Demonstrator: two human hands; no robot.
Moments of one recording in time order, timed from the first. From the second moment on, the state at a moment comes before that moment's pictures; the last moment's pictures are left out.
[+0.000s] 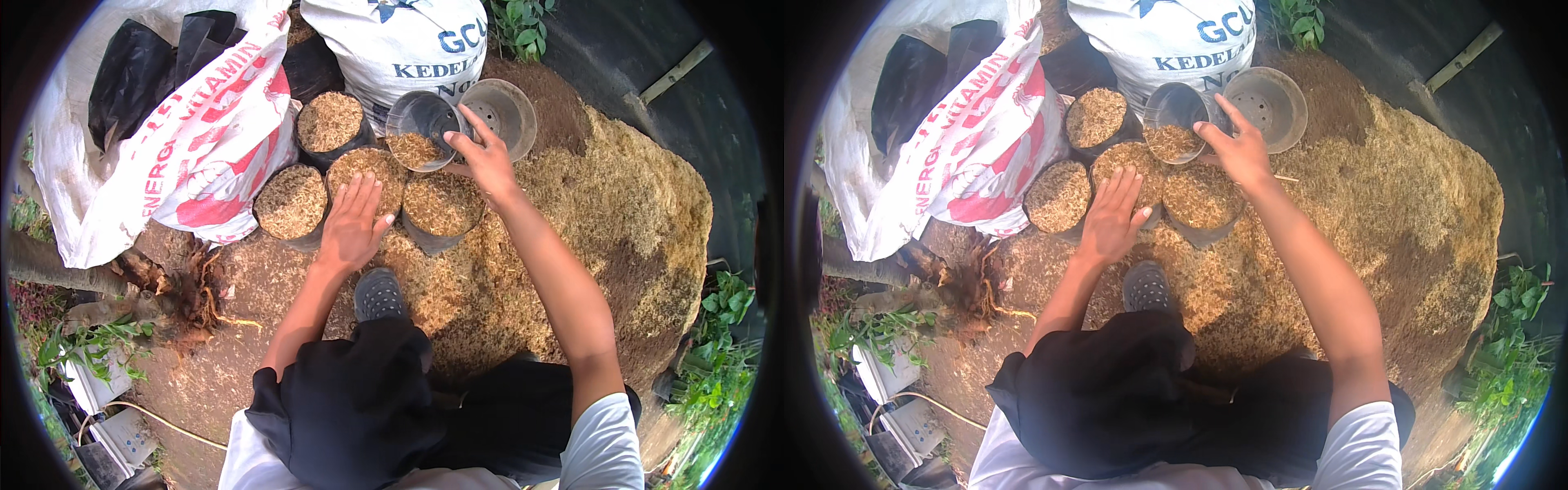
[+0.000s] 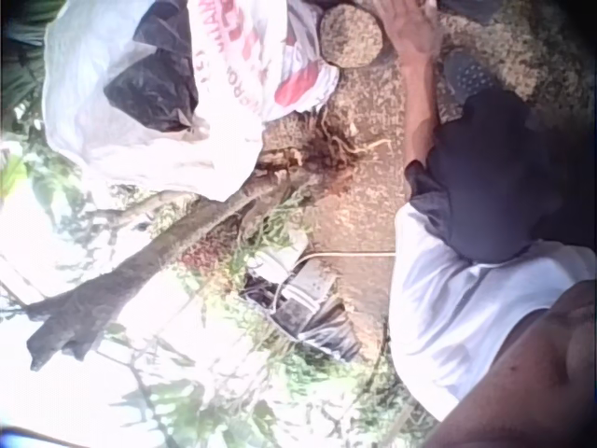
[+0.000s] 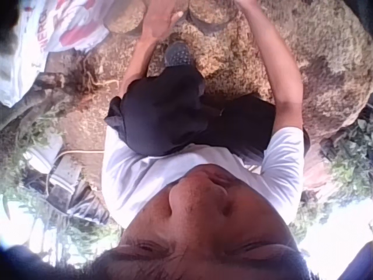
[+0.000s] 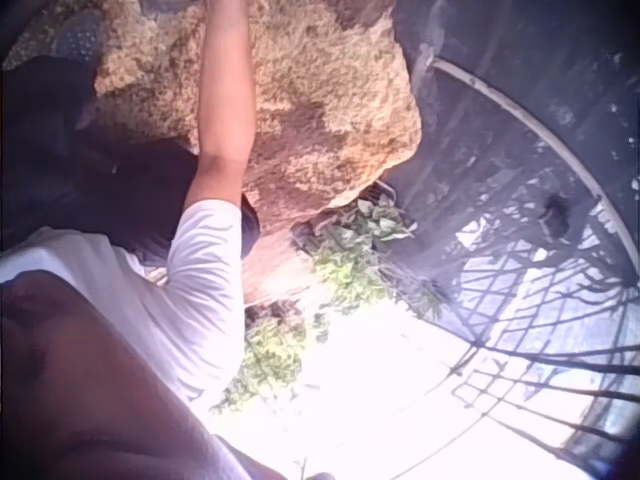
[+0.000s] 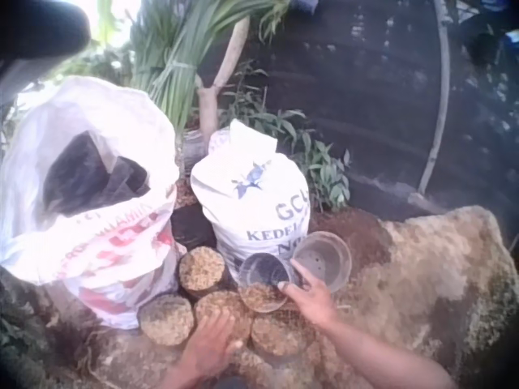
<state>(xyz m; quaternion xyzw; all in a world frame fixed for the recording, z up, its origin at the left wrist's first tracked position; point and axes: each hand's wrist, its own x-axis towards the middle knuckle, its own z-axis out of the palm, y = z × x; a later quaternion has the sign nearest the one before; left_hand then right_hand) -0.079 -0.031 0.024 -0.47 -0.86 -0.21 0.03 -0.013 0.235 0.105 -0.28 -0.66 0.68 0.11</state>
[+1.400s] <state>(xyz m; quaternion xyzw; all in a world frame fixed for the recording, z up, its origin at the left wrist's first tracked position) -0.114 0.022 0.008 -0.48 -0.87 -0.09 -0.03 0.188 0.317 0.135 -0.41 -0.52 0.74 0.13</state>
